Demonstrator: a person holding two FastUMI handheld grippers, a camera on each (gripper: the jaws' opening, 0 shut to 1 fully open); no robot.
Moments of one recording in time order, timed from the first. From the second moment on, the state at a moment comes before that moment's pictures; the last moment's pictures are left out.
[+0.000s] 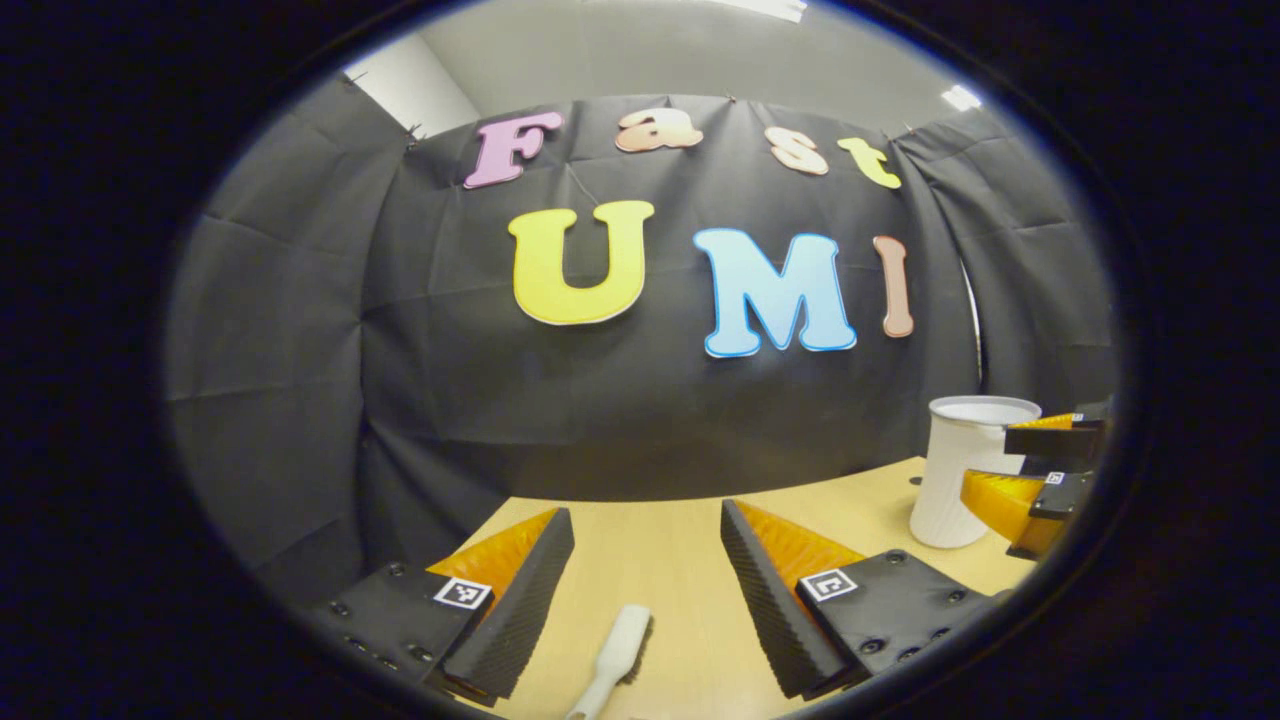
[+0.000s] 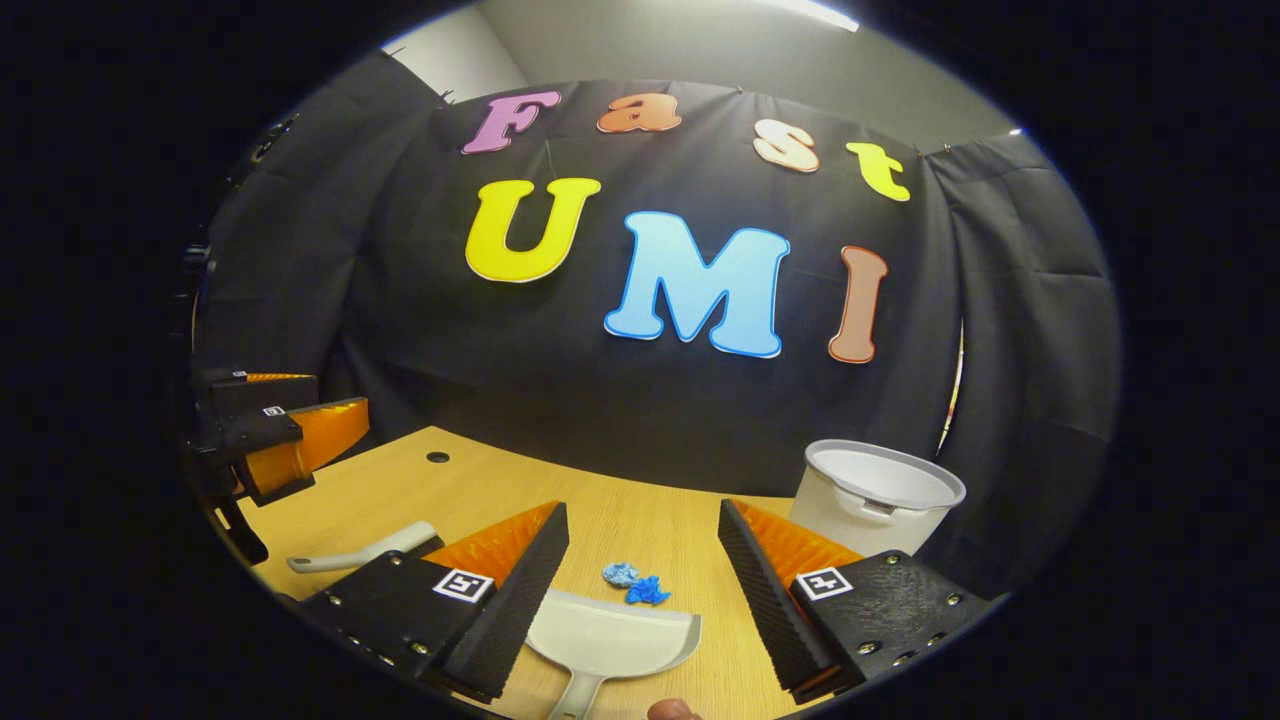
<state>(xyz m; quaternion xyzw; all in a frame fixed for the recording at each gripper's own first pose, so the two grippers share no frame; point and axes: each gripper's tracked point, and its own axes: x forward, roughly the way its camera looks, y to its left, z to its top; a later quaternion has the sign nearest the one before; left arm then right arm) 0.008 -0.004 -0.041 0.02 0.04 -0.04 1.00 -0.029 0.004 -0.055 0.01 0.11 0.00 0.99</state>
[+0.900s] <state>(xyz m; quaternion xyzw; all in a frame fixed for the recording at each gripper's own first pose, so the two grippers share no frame) 0.018 0.019 -0.205 0.06 0.25 -0.09 0.96 -0.065 0.022 -0.179 0.08 0.35 0.00 0.93</state>
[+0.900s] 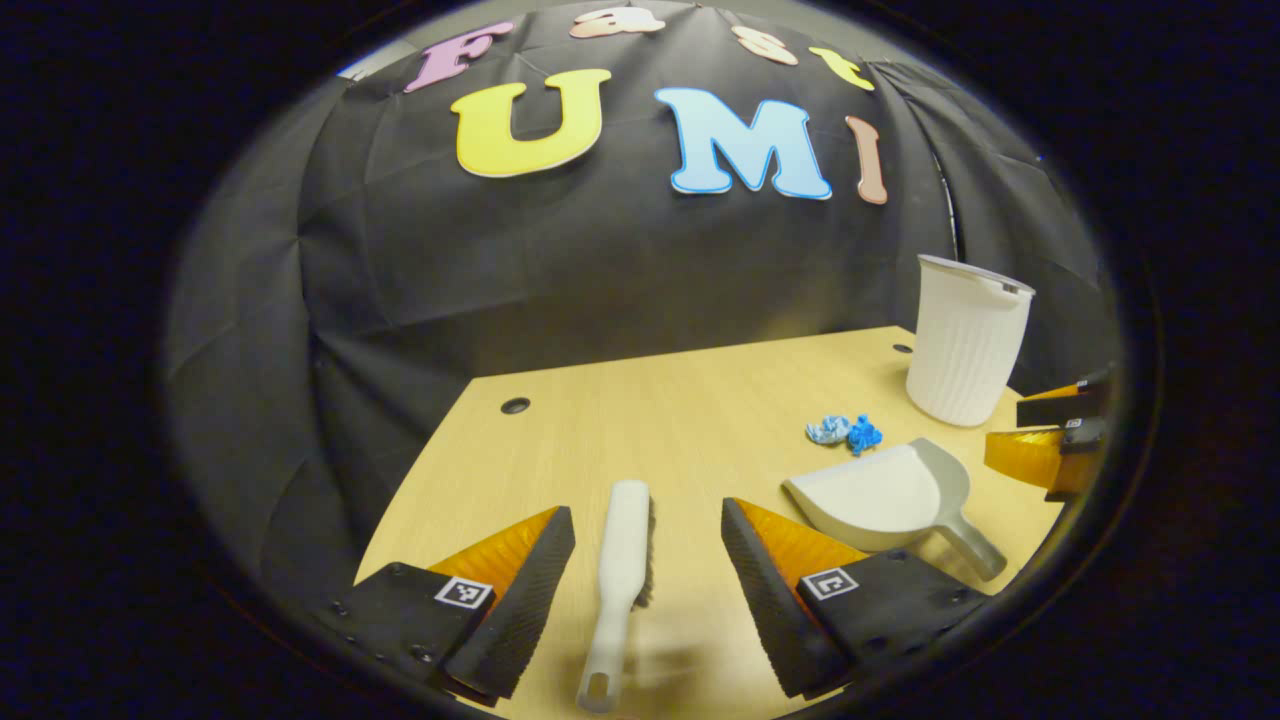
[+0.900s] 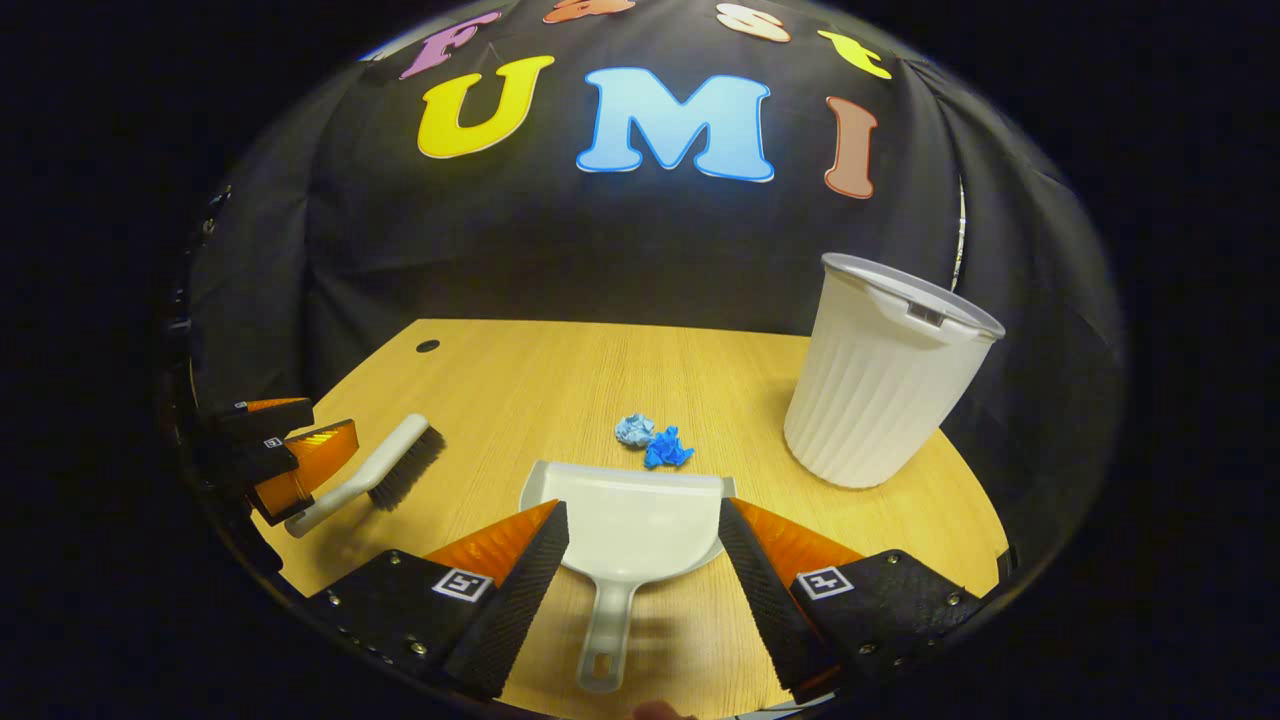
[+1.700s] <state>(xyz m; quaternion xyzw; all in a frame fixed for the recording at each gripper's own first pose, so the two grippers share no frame) 0.026 0.051 -0.309 0.07 0.42 -0.09 0.90 -0.097 0.052 -0.264 0.11 0.52 0.02 0.85</state>
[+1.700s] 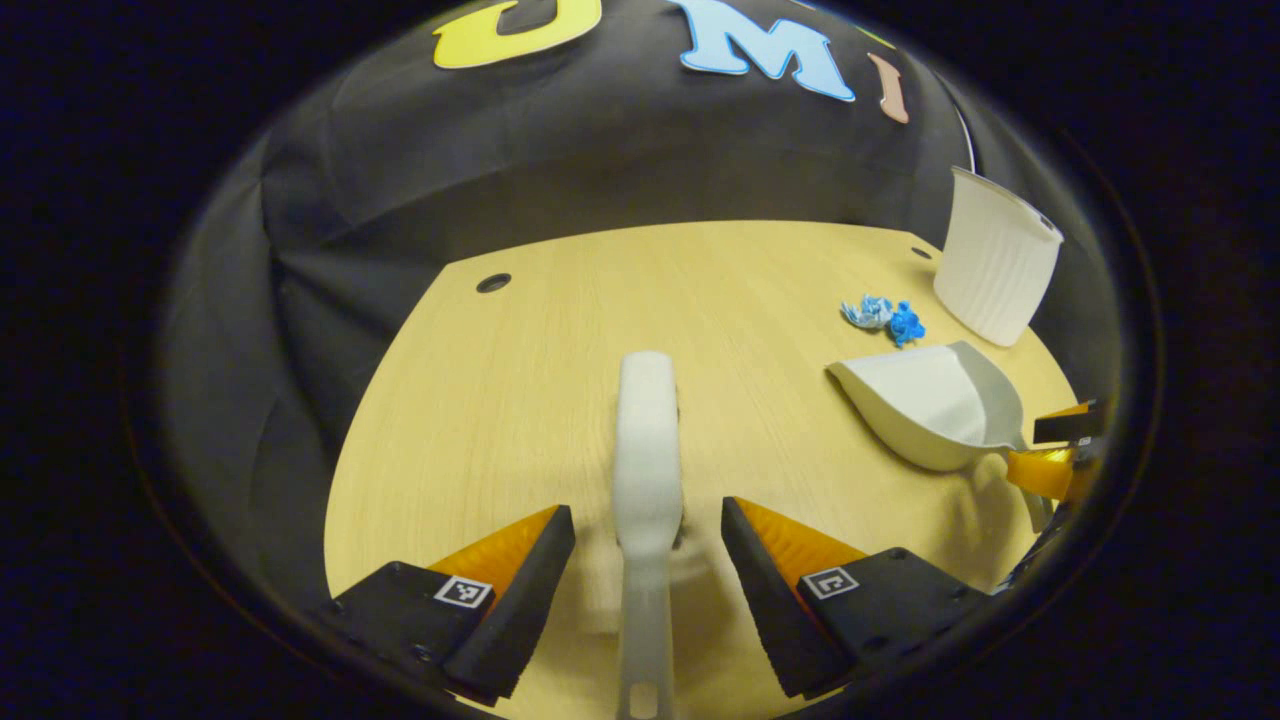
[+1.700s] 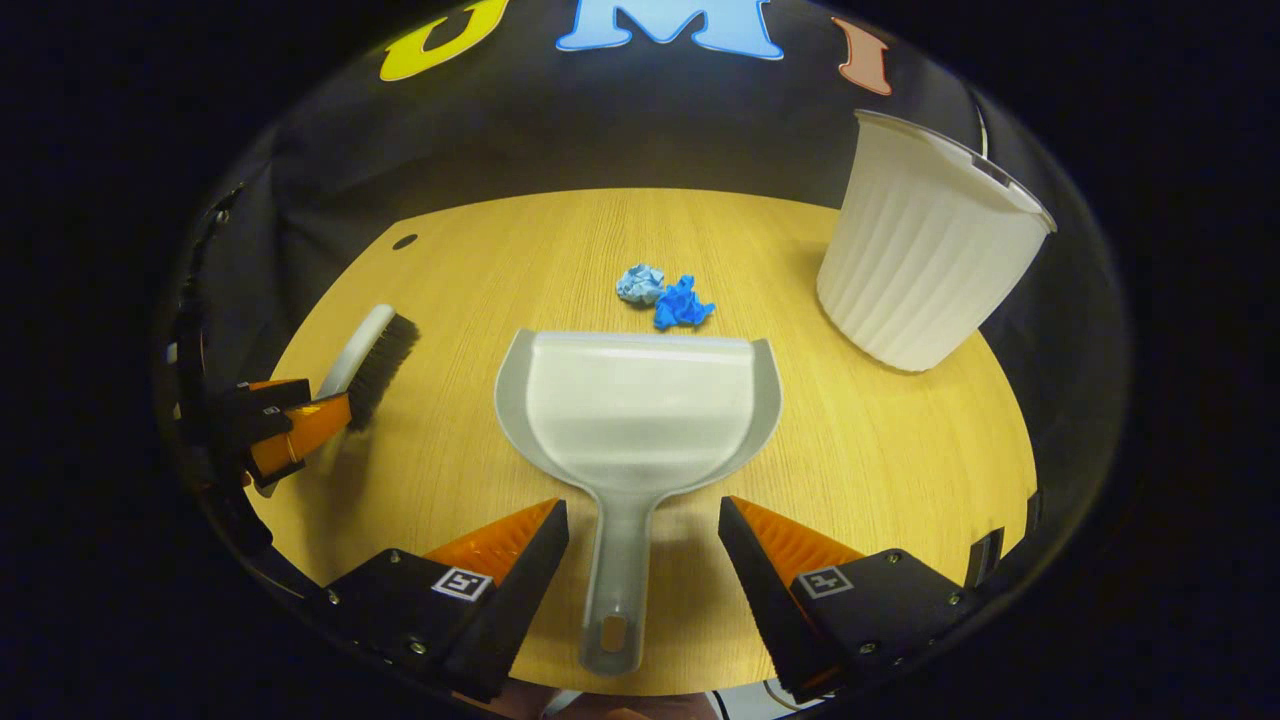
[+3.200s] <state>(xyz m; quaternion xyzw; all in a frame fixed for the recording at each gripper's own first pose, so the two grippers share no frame) 0.050 0.040 -0.353 0.10 0.47 -0.10 0.87 -0.084 0.057 -0.314 0.08 0.58 0.03 0.81</state>
